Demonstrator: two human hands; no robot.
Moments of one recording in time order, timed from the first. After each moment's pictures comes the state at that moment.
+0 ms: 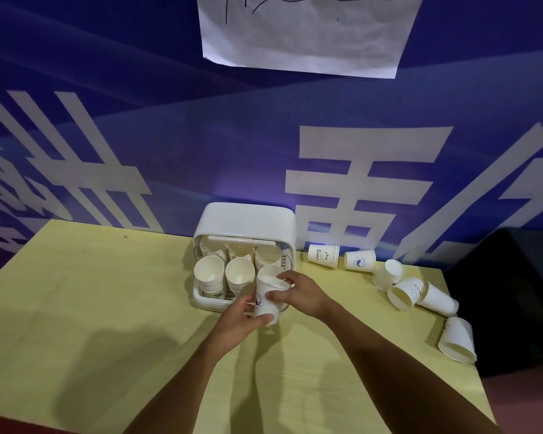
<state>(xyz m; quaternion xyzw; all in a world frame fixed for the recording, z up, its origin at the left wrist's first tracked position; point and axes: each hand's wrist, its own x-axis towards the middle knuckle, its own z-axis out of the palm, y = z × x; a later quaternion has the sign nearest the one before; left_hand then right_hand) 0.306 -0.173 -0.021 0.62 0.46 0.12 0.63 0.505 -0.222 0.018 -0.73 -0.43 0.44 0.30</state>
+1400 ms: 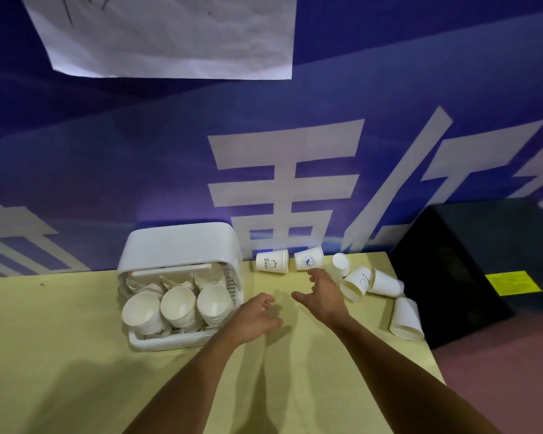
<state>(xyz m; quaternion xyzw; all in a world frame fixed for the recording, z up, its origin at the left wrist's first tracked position) 0.457 -0.179 -0.010 0.76 0.37 -0.09 0.52 0.621 -0.286 -0.001 -0.88 -0.29 0.25 0.29</state>
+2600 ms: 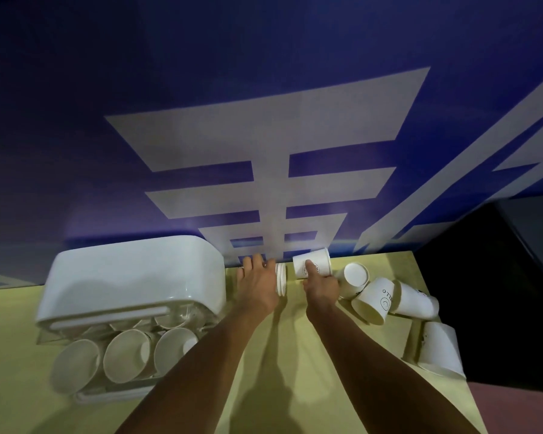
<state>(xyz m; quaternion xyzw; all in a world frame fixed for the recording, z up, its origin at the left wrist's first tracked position) 0.605 -0.095 -0.101 0.92 0.37 -0.09 0.10 0.698 -0.180 -0.098 -0.75 0.20 0.32 0.55</state>
